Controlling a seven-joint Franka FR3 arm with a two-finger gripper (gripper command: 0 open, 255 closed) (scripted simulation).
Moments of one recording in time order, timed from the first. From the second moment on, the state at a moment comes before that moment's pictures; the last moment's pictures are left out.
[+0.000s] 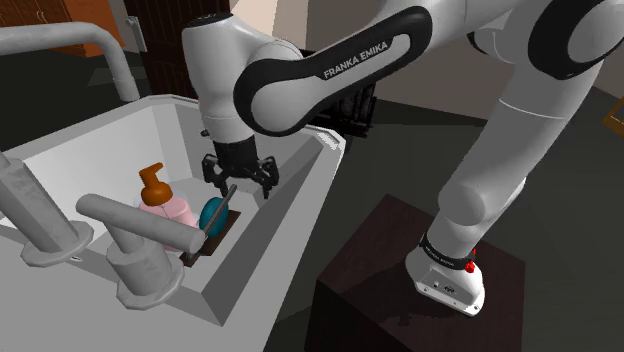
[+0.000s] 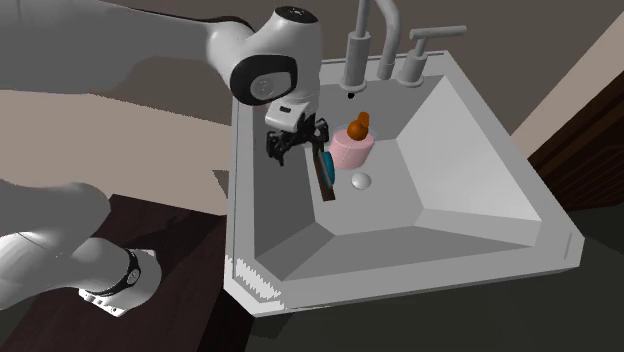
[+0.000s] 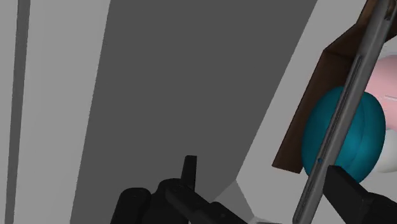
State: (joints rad) arm -0.29 0.03 1.00 -2.02 -0.09 1.97 1.70
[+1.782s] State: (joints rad) arm -0.07 0.44 0.87 -1.76 -0.44 2.00 2.12
